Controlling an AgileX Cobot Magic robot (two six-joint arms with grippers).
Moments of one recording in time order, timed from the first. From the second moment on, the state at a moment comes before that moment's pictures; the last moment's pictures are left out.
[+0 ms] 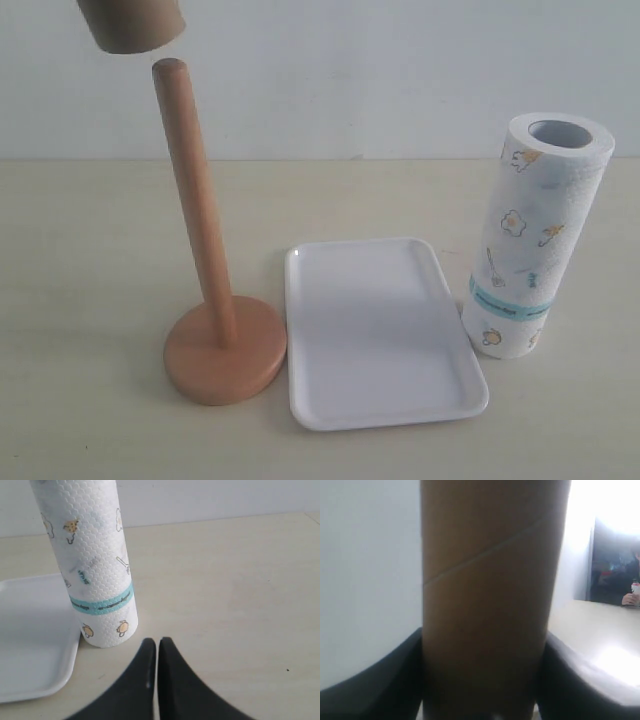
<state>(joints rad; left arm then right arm) -0.14 1.09 -1.06 1.37 -0.85 -1.46 0.00 0.01 0.00 0.20 0.37 -0.09</state>
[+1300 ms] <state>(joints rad) -0.74 1.46 -1.25 1.75 -0.50 -1.91 0.00 0.01 0.00 0.20 0.37 -0.09</state>
